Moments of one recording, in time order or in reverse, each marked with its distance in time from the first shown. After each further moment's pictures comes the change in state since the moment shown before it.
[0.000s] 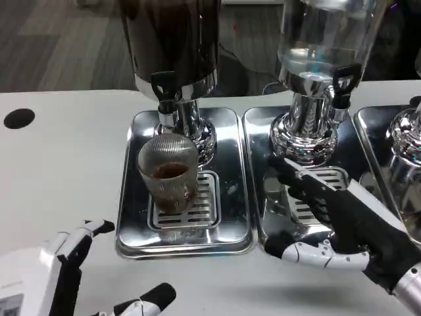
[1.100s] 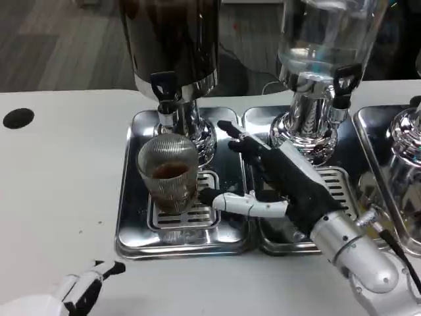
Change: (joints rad) left arm 0.224 -0.037 0.008 0.013 0.019 -0.174 0.114; right arm -0.327 0.213 0.150 0.272 -0.212 0.095 -0.222
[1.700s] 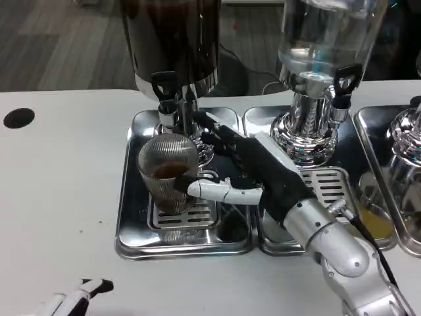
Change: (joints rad) left arm 0.064 -0.003 0.051 0.035 -0.028 -0.057 0.042; right arm -0.099 0.093 0.016 0.110 0.012 -0.028 -0.019
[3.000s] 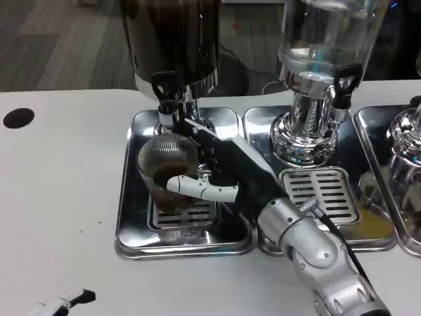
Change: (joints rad) left arm 0.014 0.008 0.101 0.014 -0.108 -0.042 -0.061; right arm -0.123 0.093 -0.017 0.298 0.026 -0.097 -0.013
